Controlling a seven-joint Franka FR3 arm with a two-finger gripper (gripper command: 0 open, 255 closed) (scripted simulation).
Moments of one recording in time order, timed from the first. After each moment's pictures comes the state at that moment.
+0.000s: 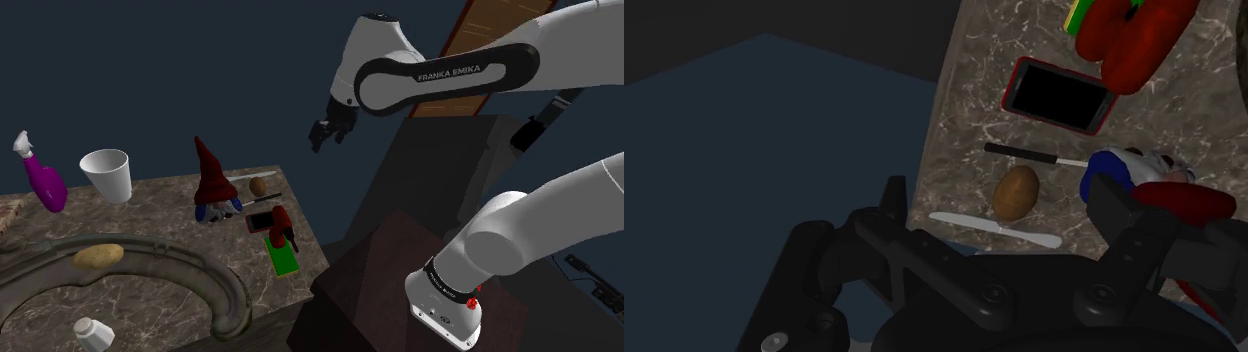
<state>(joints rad) -0.02 -0.35 0.24 -2.43 0.01 2.20 0.24</state>
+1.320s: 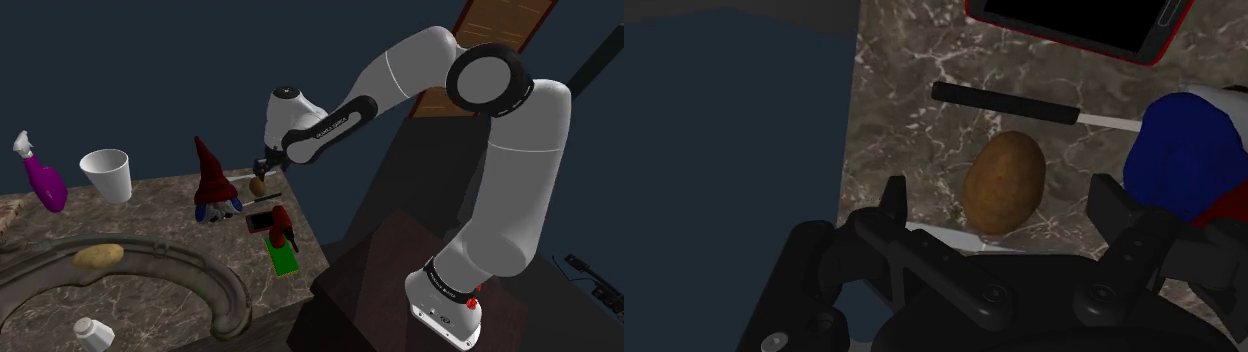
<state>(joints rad) 0.03 0.46 0.23 -2.02 -0.40 2.53 0.62</state>
